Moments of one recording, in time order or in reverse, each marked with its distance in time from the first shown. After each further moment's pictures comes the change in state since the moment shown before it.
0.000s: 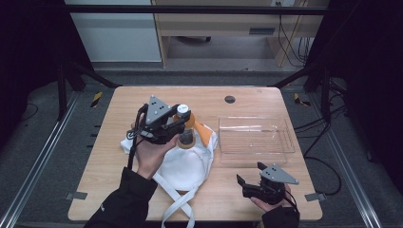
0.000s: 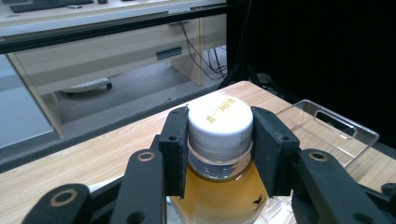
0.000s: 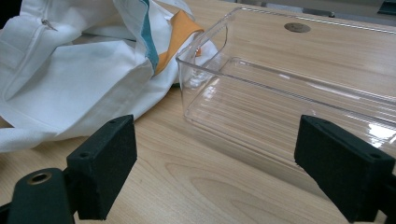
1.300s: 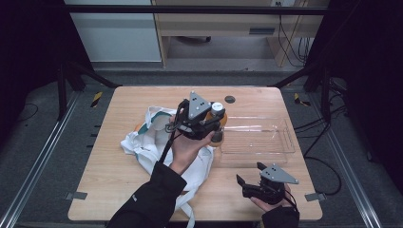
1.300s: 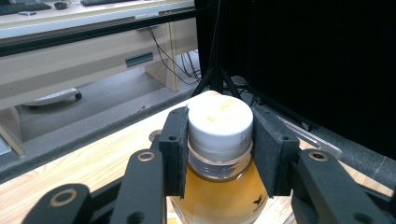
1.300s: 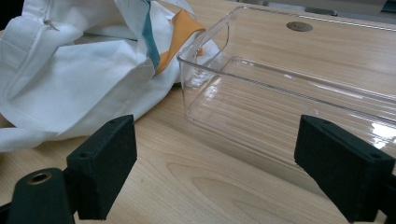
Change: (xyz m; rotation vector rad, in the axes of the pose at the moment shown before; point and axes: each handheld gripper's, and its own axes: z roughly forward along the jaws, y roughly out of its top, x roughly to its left) left arm -0.055 0.019 0.055 -0.004 -0.090 0.030; right arm -0.001 -0.001 0.001 -0.002 0.007 0.000
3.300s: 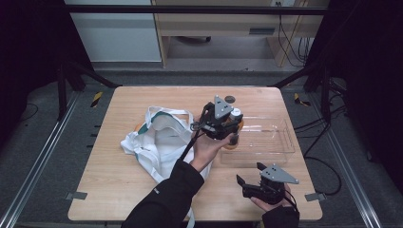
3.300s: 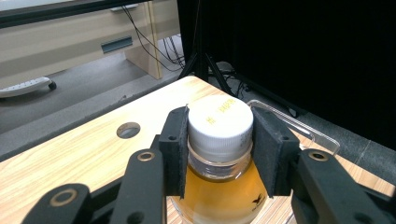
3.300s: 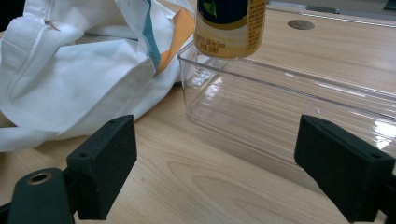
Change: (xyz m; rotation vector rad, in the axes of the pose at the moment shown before) left arm -0.023 -0.019 0.063 0.059 -0.065 0.000; right arm -0.001 -0.001 0.000 0.004 0.005 0.007
